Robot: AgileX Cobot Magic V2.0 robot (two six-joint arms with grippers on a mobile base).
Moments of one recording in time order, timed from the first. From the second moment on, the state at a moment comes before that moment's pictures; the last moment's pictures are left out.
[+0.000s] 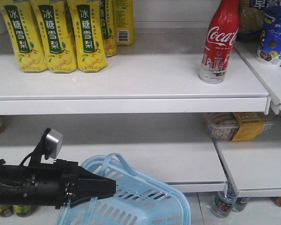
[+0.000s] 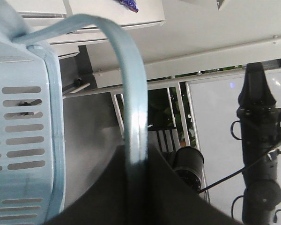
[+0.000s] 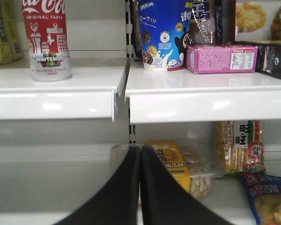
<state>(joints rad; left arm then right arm) -0.22 1.46 -0.54 -1.67 1.12 0.97 0.00 0.17 -0.21 0.05 0.11 -0.04</state>
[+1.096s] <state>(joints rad) -0.22 1.46 -0.54 -1.67 1.12 0.97 0.00 0.40 -0.34 0.14 0.13 -0.13</state>
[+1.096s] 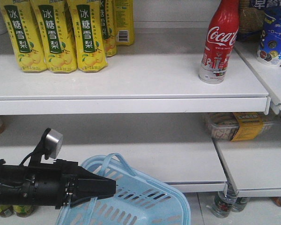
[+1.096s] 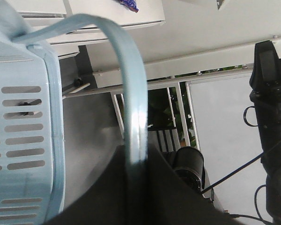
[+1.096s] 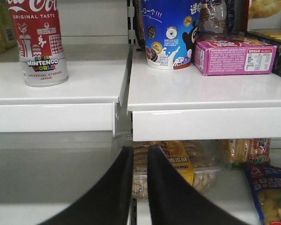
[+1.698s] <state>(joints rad) -0.22 1.46 -0.54 -1.67 1.12 0.97 0.00 0.40 -0.34 0.15 0.13 -0.13</state>
